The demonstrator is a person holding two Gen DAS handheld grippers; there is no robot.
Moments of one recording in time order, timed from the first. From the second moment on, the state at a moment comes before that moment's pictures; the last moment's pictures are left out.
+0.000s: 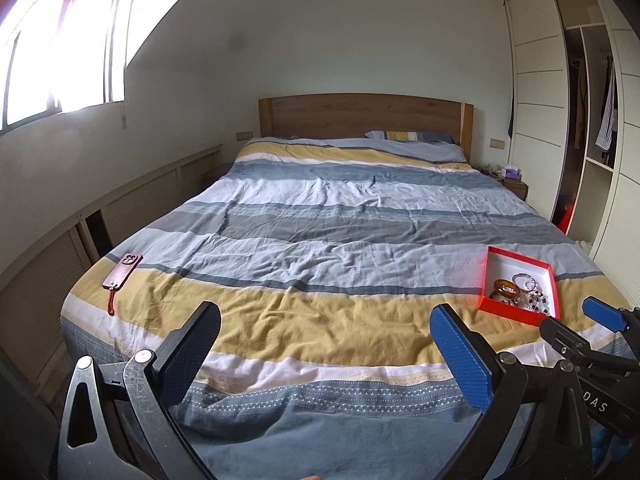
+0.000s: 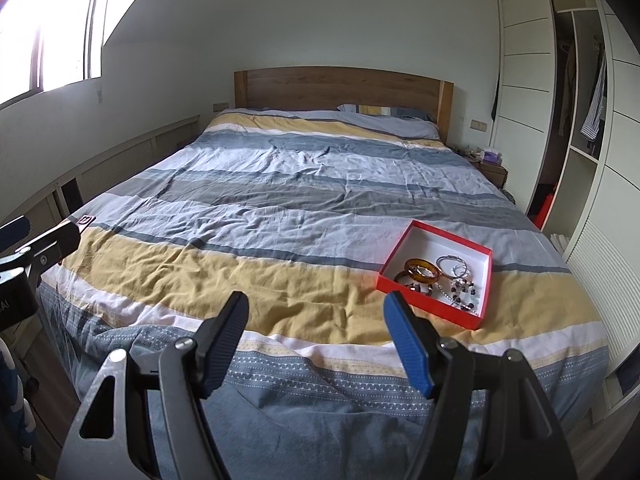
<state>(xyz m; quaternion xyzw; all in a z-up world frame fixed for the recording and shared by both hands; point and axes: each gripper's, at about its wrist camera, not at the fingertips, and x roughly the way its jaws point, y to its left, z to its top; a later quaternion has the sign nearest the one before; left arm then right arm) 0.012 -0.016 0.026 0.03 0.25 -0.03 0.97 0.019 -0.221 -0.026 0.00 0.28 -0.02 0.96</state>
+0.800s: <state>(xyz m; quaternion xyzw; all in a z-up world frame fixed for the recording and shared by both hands) 0.049 -0.026 -0.022 0.05 0.31 -0.03 0.95 0.051 -0.247 -0.070 0.03 0.32 -0.04 0.95</state>
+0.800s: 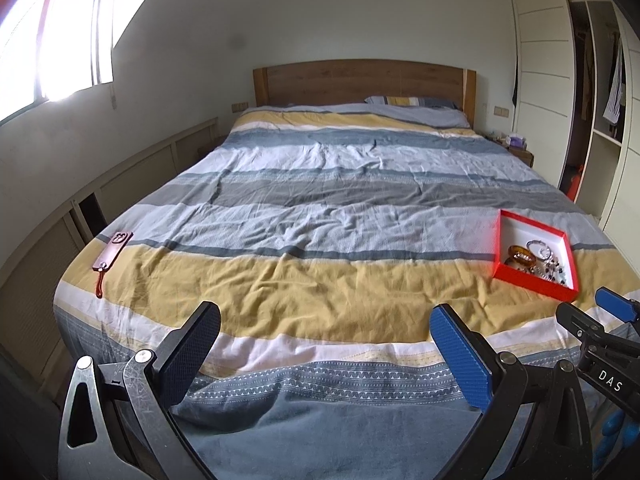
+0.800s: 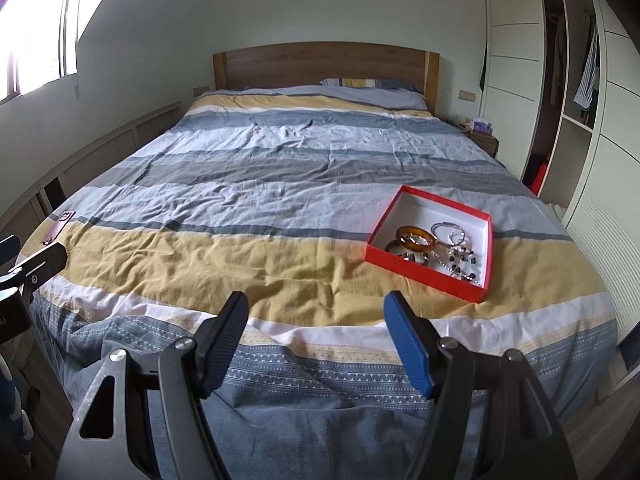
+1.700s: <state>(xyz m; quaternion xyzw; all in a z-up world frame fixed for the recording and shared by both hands) 0.106 -0.058 -0.082 0.08 0.37 -0.05 0.93 0.100 -0.272 -0.118 0.01 0.37 -0.07 0.93</state>
